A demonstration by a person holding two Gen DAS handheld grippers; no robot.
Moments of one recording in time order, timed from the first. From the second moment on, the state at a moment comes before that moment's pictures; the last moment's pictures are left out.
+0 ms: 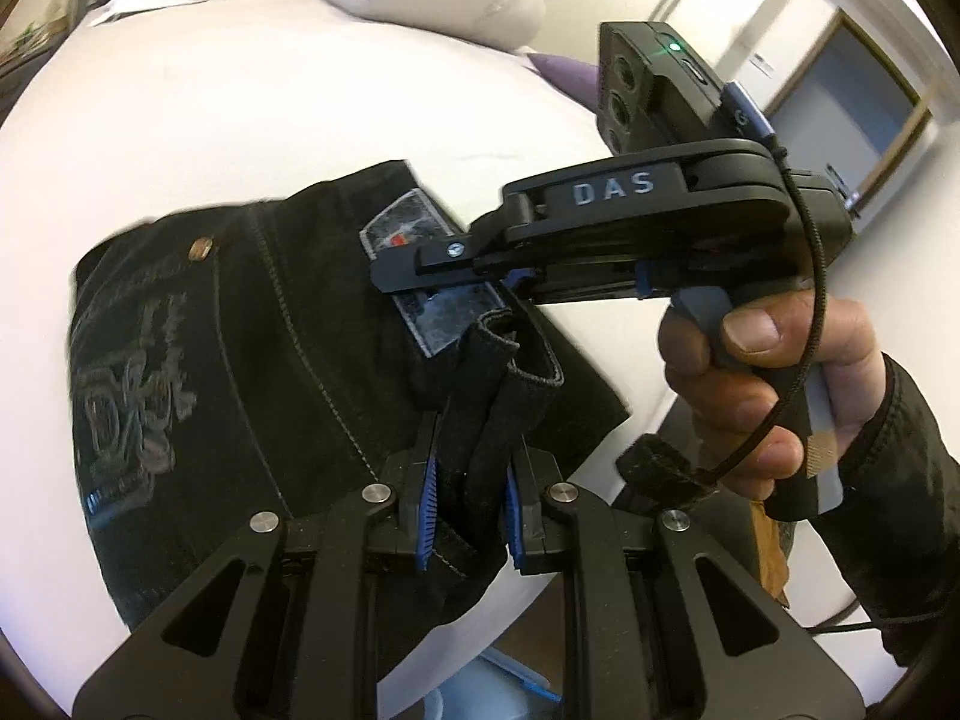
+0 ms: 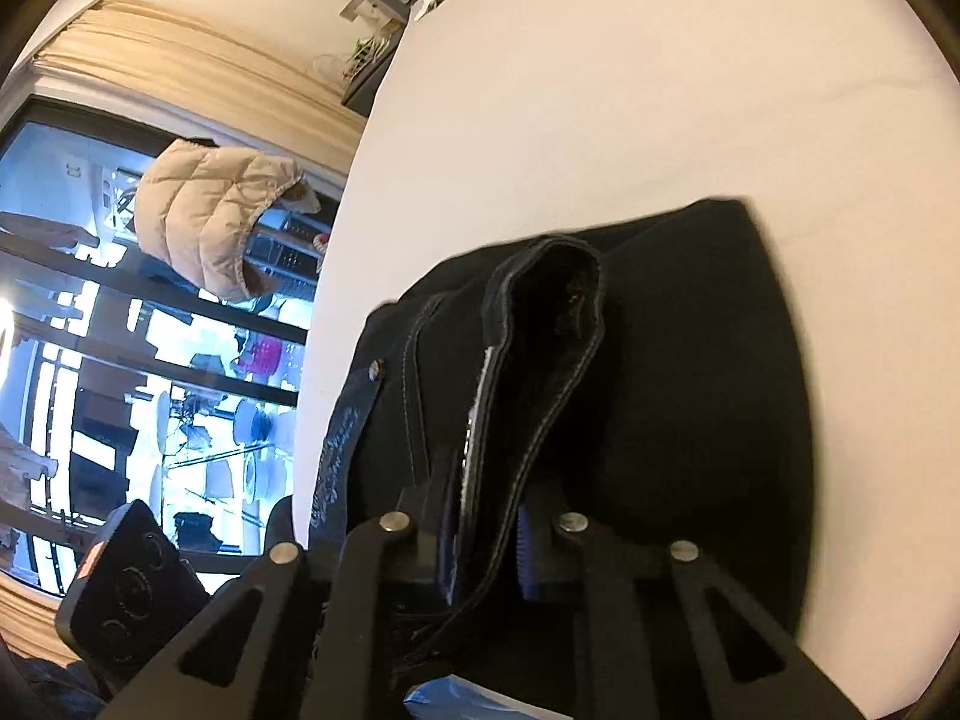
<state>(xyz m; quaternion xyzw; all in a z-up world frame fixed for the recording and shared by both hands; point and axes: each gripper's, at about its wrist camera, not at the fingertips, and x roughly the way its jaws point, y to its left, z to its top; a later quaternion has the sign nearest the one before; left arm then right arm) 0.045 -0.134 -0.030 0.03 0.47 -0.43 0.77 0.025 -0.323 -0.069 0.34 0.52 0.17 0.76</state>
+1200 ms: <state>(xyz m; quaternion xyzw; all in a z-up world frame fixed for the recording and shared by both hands) 0.086 -0.044 -0.007 -0.06 0.51 -0.41 0.75 -0.016 -0.384 -0.039 0.31 0.49 0.11 0.81</state>
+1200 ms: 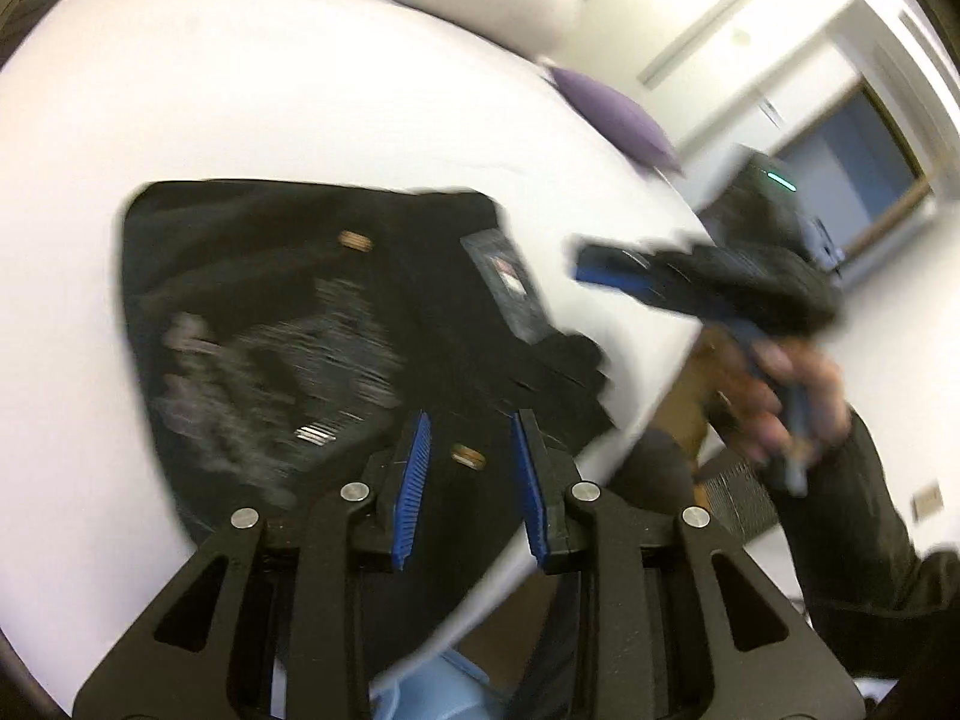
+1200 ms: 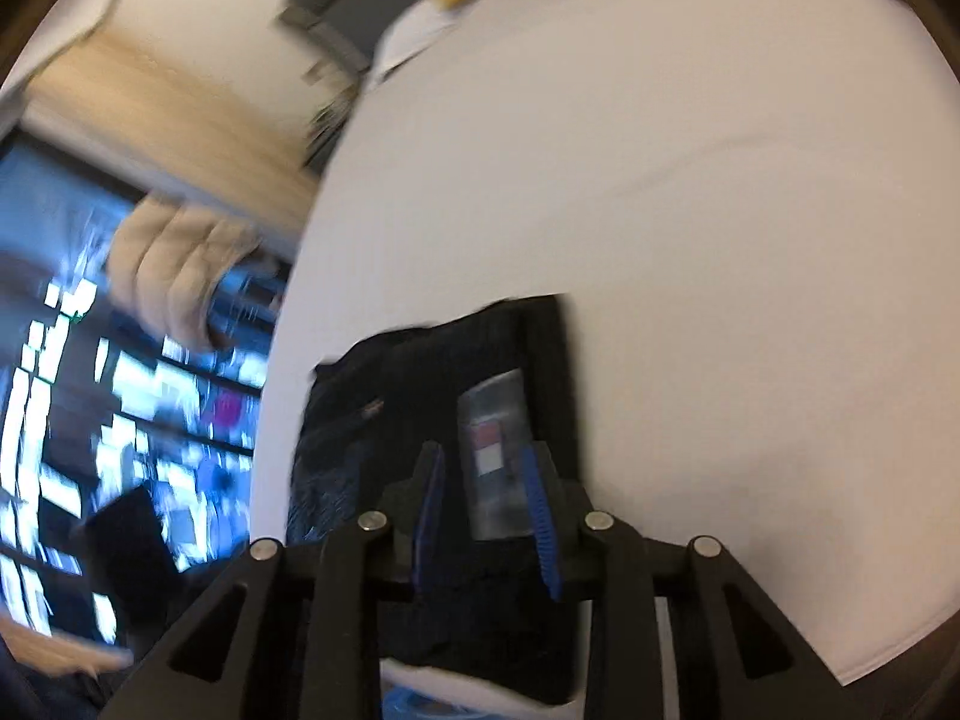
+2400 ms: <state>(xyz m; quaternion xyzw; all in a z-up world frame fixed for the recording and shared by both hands) 0.157 0.046 -0.074 -0.21 0.57 -0.34 0.72 -0.009 -0.425 -0.108 0.44 0.51 0.12 0.73</state>
